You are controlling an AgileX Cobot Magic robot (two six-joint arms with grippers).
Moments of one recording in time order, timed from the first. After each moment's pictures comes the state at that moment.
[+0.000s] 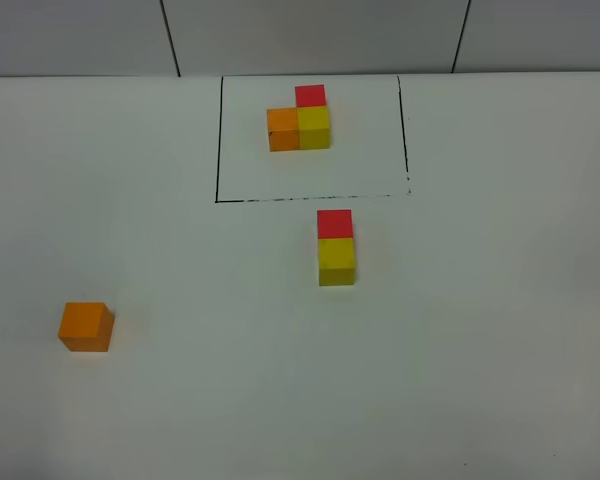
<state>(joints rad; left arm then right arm) -0.01 -0.01 -0.51 -0.05 1.06 0.11 -0.03 0.01 -0.50 0.12 1.07 -0.13</state>
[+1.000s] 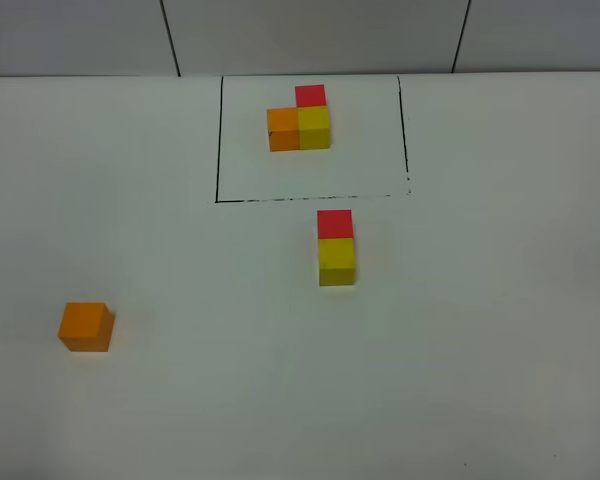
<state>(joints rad) -0.01 -0.01 -0.51 -0.05 1.06 0.11 -0.03 0.01 -0.50 0.11 1.07 -0.12</state>
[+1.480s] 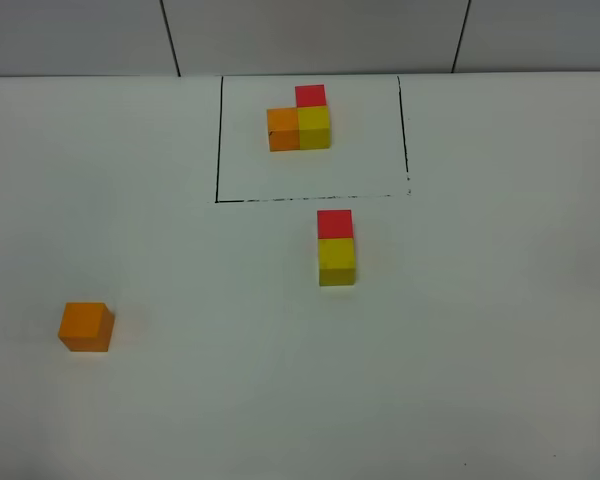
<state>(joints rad) -0.01 -0.01 -0.51 -0.05 1.06 0.11 -0.03 0.01 -0.50 0.11 1.07 -0.12</state>
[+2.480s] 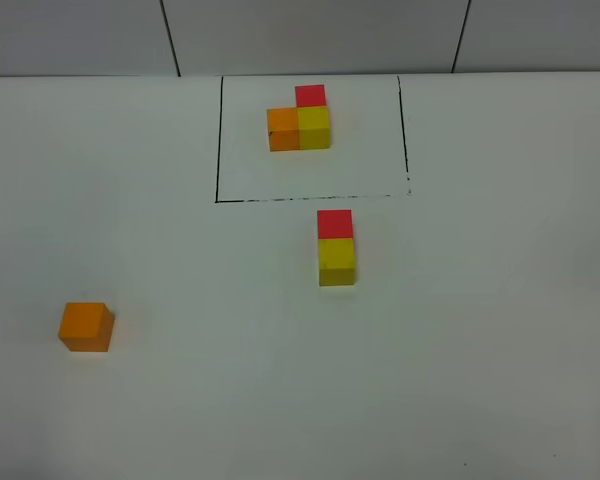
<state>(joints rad) -0.01 -0.01 -0.51 -0.05 1.06 0.11 -0.03 0.01 -0.50 0.06 1.07 -0.05</state>
